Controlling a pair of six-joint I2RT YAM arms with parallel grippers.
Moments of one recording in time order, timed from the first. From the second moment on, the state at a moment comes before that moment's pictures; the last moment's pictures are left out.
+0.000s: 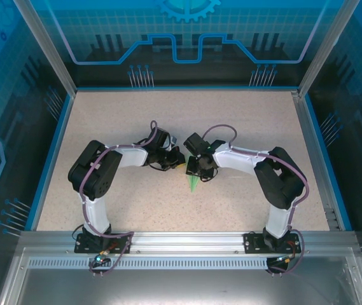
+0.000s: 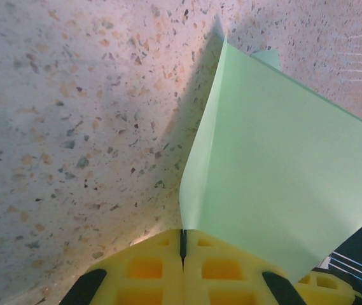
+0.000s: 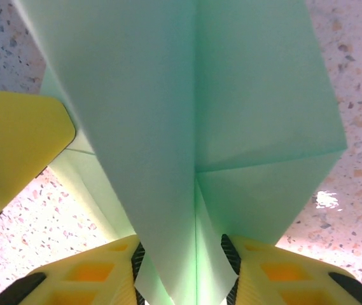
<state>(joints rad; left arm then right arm) -0.45 1.90 0.98 0.00 0.57 -0.87 0.73 1.83 1.17 -0.62 -0.05 0.96</state>
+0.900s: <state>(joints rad) -0.35 1.68 0.93 -0.21 0.32 -0.82 0.74 1.93 1.34 -0.75 0.08 0.86</state>
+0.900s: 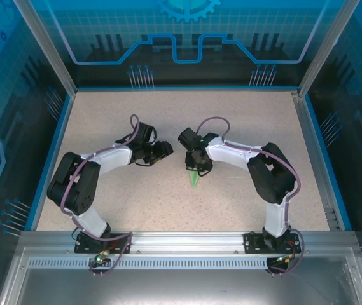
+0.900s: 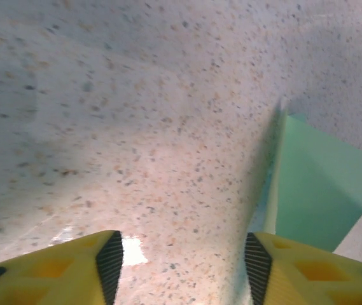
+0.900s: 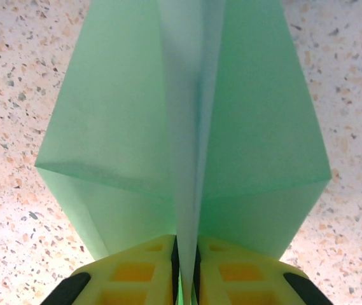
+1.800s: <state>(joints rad) -0.34 1.67 0.89 -0.28 0.21 -0.85 0.74 2.01 1.39 -0.80 0.07 0.81</state>
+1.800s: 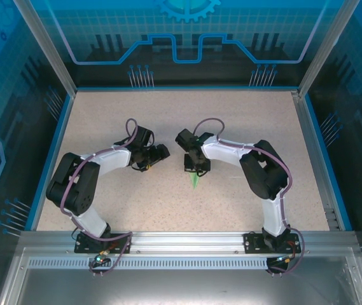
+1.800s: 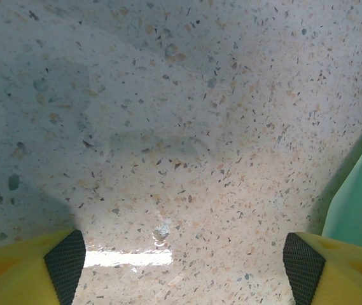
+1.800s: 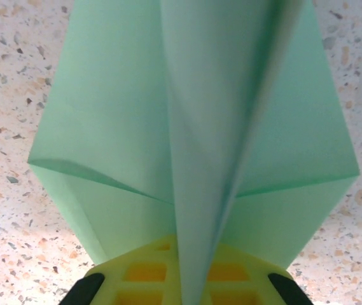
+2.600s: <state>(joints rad) -0.25 1.49 0.87 -0.40 0.10 -0.82 0.67 2.17 1.63 -0.83 0.05 0.57</state>
